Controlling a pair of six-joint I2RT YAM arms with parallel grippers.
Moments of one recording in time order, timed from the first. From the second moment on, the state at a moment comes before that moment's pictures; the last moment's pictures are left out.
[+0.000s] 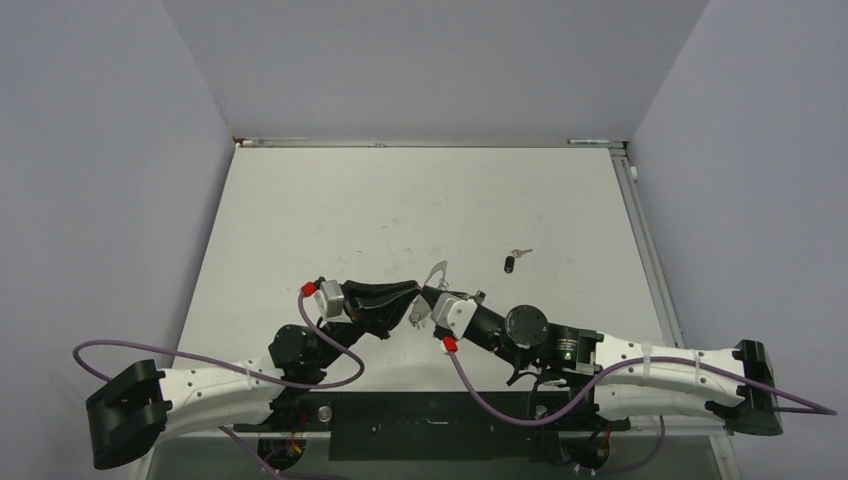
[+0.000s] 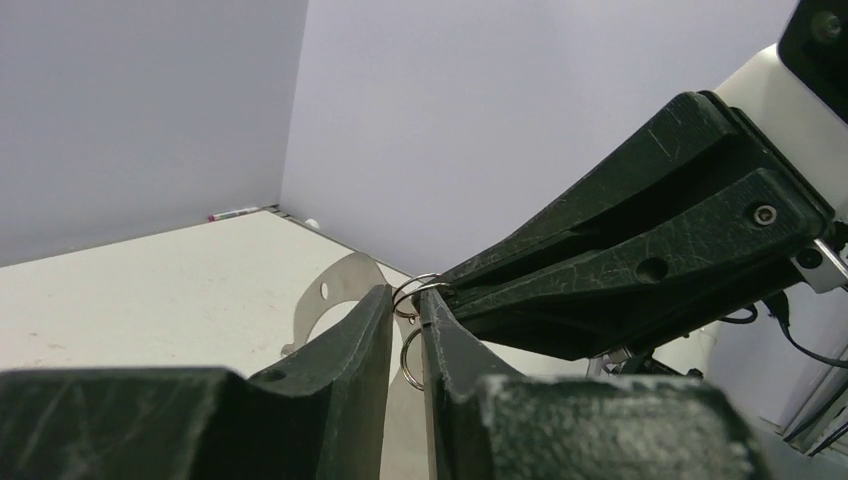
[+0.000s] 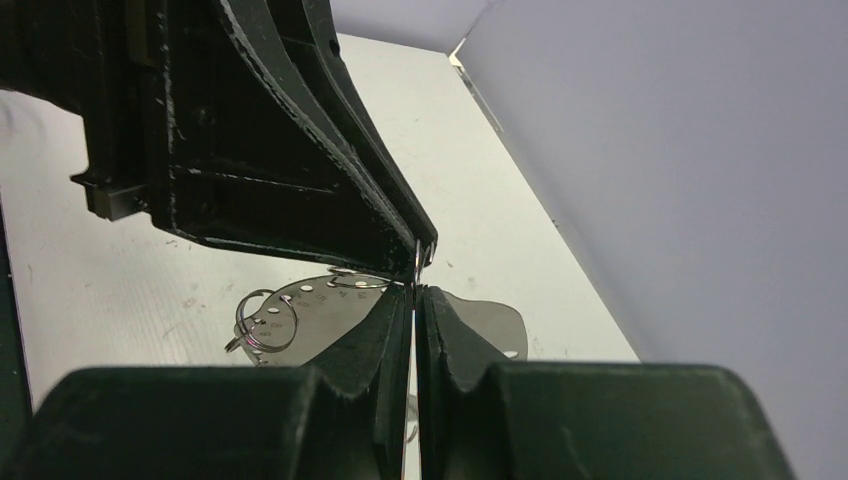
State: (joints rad) left arm -1.10 0.88 0.18 1.21 -0.12 -0.27; right arm 1.33 0.90 0.67 0.21 0.32 -0.52
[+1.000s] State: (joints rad) left arm -1.14 0.49 0.12 0.77 -0.21 -0.19; right arm 1.33 0.84 0.68 0.13 0.55 -0.54
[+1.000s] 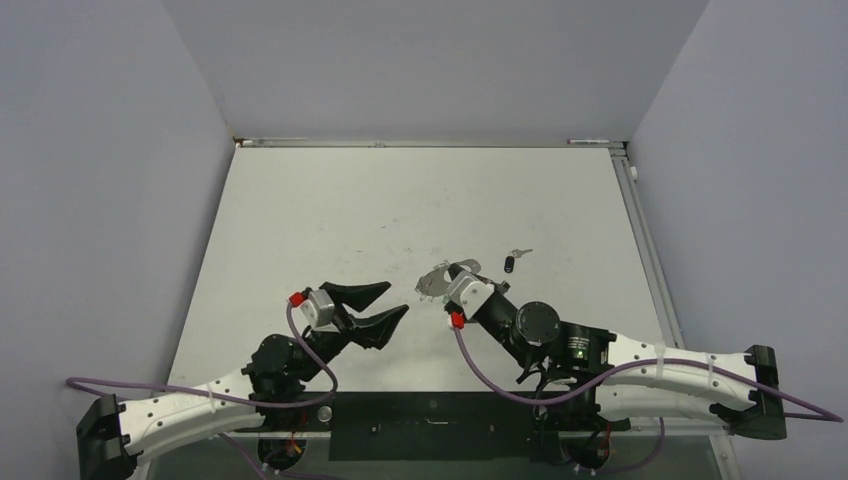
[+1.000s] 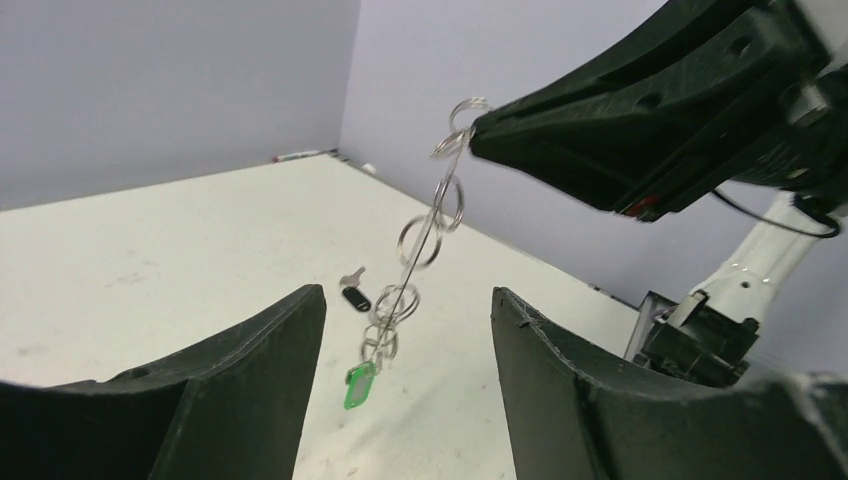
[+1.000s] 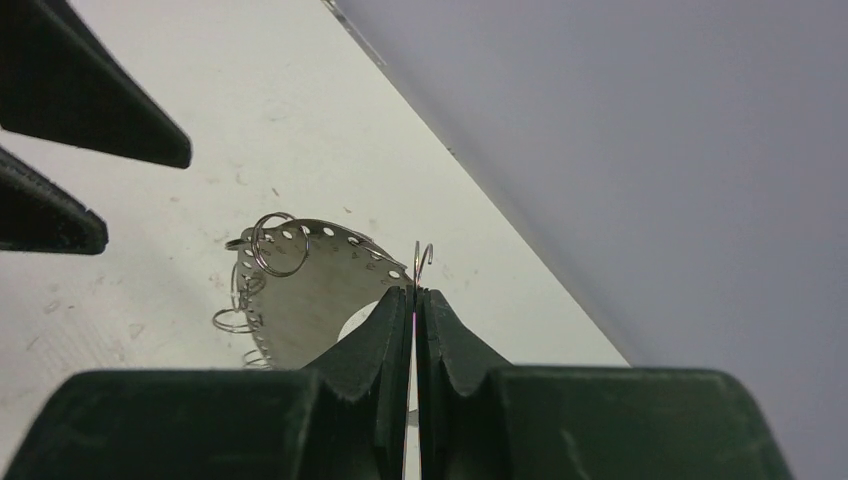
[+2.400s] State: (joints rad) left arm -0.93 1.92 1.42 0.03 -0.02 -0.35; right arm 0.53 1.04 1.13 -0.24 0.67 -0.23
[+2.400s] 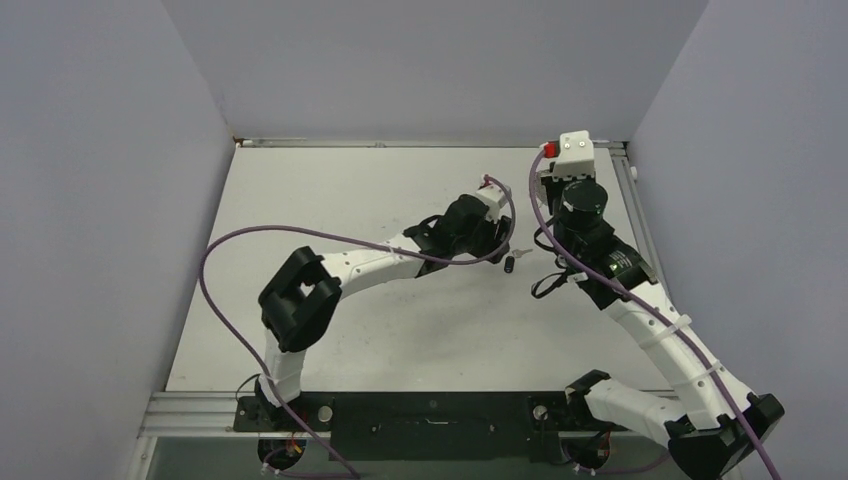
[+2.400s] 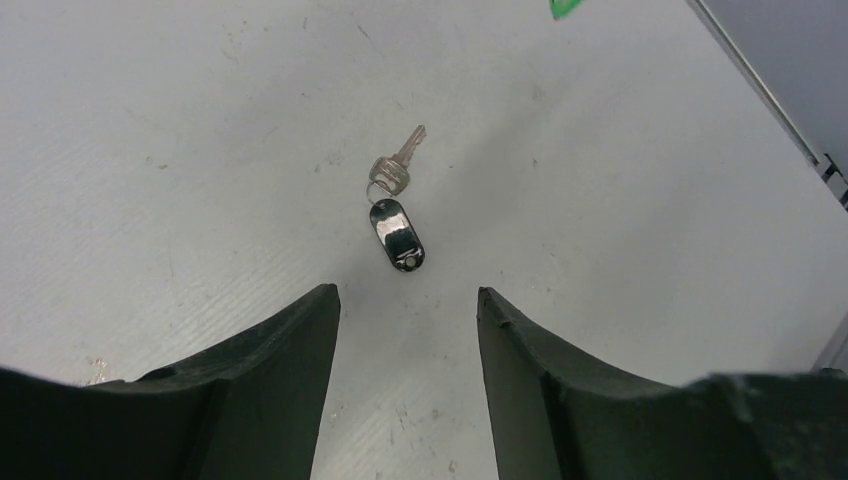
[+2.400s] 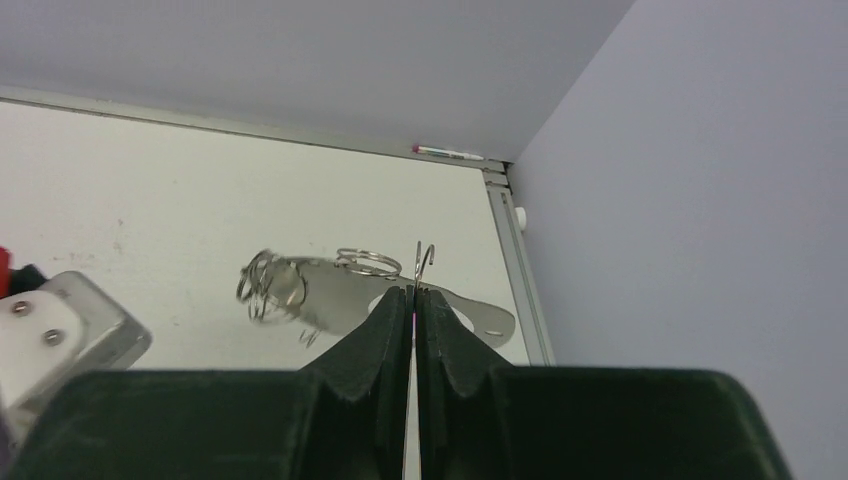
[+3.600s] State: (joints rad) left arm -0.95 2.54 2.22 -0.47 -0.10 -0.31; right arm 0.52 0.85 1.15 -0.35 0.63 -0.21
